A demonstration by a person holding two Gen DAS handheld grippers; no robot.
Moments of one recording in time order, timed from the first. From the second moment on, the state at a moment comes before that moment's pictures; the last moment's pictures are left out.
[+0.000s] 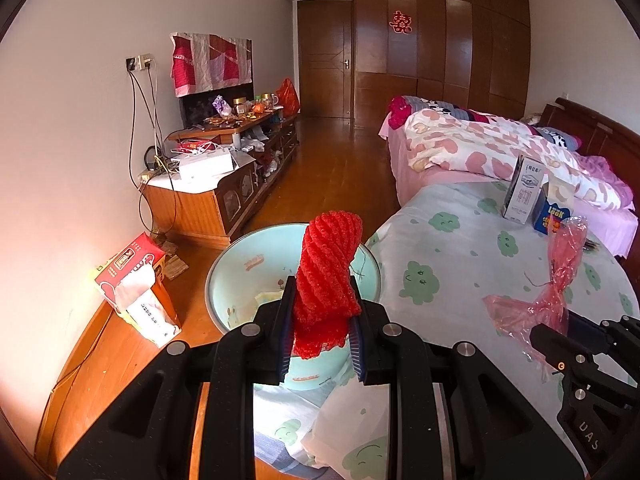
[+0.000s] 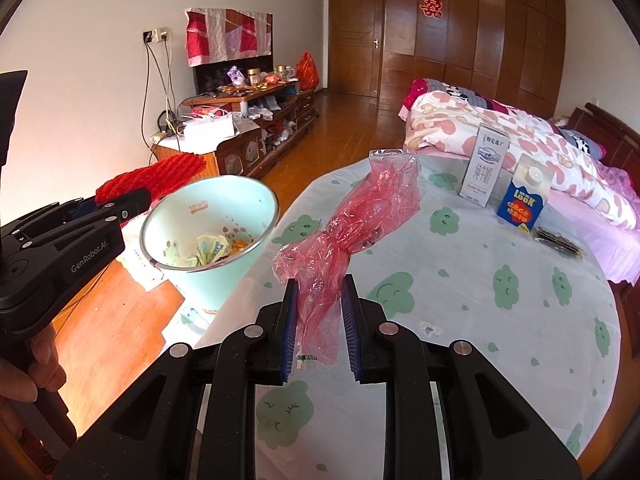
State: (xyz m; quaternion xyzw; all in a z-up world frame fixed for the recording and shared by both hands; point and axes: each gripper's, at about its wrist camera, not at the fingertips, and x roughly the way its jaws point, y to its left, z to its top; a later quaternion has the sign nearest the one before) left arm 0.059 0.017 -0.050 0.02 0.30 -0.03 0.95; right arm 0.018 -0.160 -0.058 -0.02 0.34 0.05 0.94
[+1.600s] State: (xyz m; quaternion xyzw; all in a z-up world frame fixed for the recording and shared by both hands) left arm 0.106 0.069 -0.061 -0.01 0.32 0.04 0.95; right arm 0.086 -0.087 -0.054 -0.04 0.34 0.12 0.93
